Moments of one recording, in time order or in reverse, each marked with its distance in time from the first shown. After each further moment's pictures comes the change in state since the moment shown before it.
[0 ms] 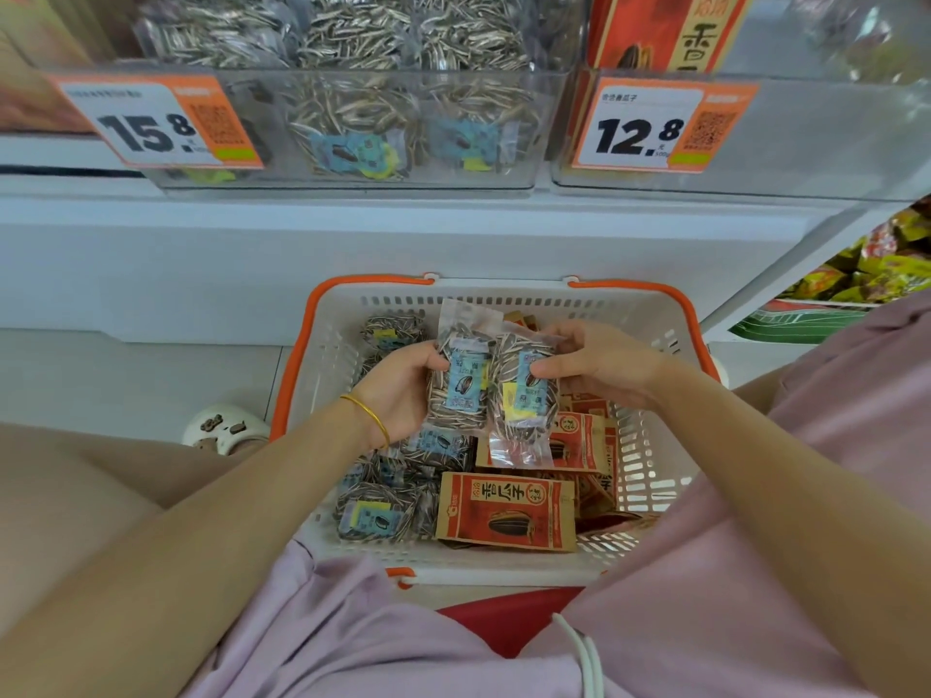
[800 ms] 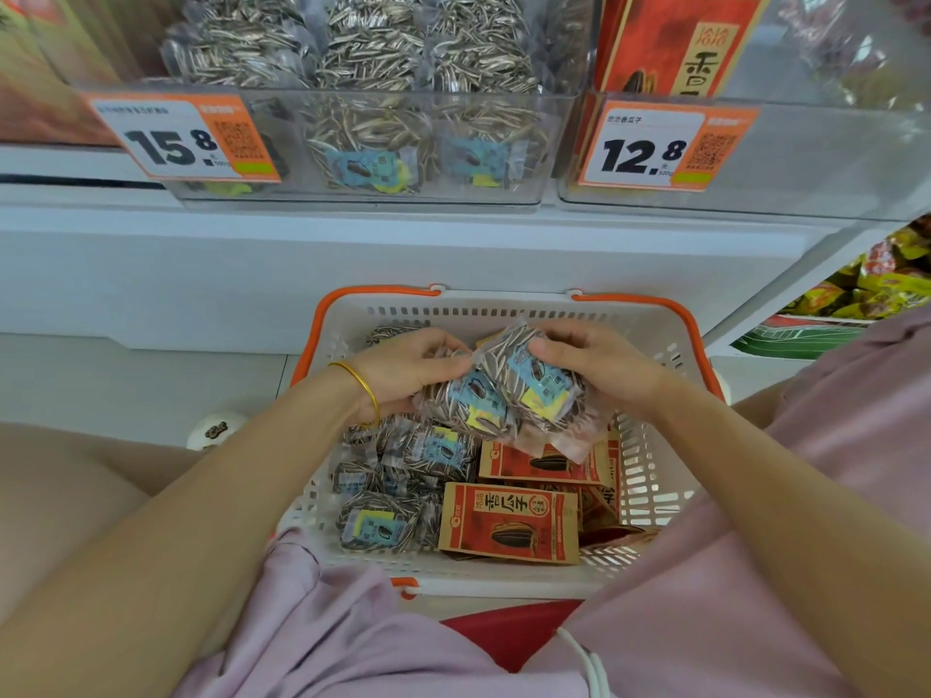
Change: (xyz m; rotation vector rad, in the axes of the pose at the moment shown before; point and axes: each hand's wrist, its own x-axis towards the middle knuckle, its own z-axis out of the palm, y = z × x) left_hand -0.021 0.042 0.016 0.718 0.104 -0.031; right_hand -0.009 -0.011 0.013 -0.059 0.042 -0.217
